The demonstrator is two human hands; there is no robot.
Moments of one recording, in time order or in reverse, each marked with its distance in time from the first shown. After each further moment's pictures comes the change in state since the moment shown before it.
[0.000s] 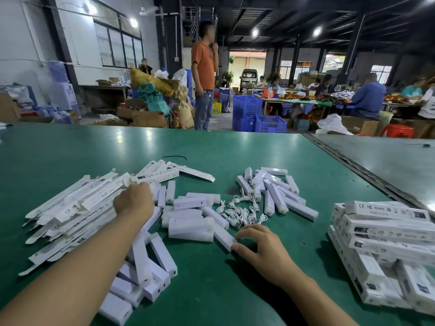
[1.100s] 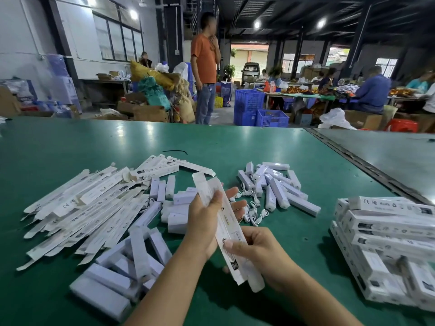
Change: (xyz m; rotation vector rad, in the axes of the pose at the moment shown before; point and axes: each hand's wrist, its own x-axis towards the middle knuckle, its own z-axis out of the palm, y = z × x) left_hand -0.139 0.090 0.010 -1.937 -0.526 0.153; right_hand -0.009 -0.040 -0.002 1.114 -0.280 0.193
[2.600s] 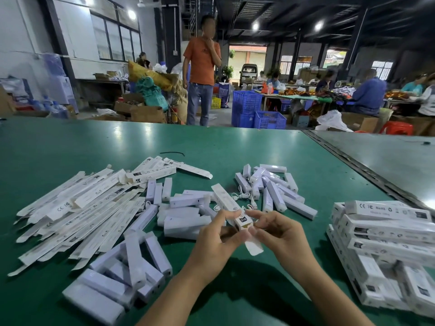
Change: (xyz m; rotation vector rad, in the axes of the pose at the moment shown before) left_hand -0.018 -0.032 -0.028 0.704 -0.310 0.133; right_hand -0.007 -0.009 -0.044 -0.321 0.296 -0.366
